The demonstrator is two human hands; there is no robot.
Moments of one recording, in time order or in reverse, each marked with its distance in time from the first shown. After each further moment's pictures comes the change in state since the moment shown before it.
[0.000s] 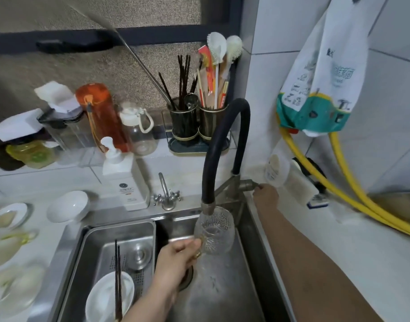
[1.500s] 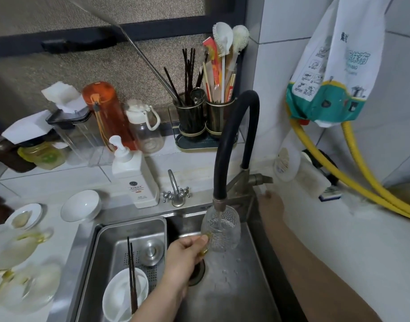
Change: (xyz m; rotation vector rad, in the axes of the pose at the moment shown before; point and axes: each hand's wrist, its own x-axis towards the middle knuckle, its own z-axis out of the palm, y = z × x) left_hand 0.005 0.005 -0.010 0.071 0.036 -0.011; right_hand -0.038 0.017 0.025 0.160 -0.033 0.062
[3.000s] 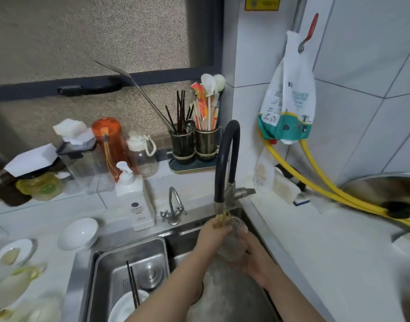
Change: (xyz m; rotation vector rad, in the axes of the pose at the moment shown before) left_hand 0.018 0.020 0.034 0.338 -0.349 0.182; right_hand -0.150 0.013 -0.016 0.837 -0.536 0.183
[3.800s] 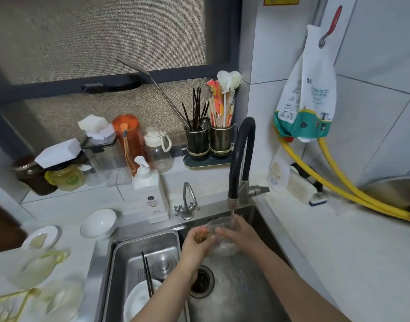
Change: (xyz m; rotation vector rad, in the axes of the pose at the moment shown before) left_hand -0.021 -0.053 -0.058 -0.243 0.154 0.010; right_hand 0.019 -0.021 0.051 -0.664 -0.019 -0.131
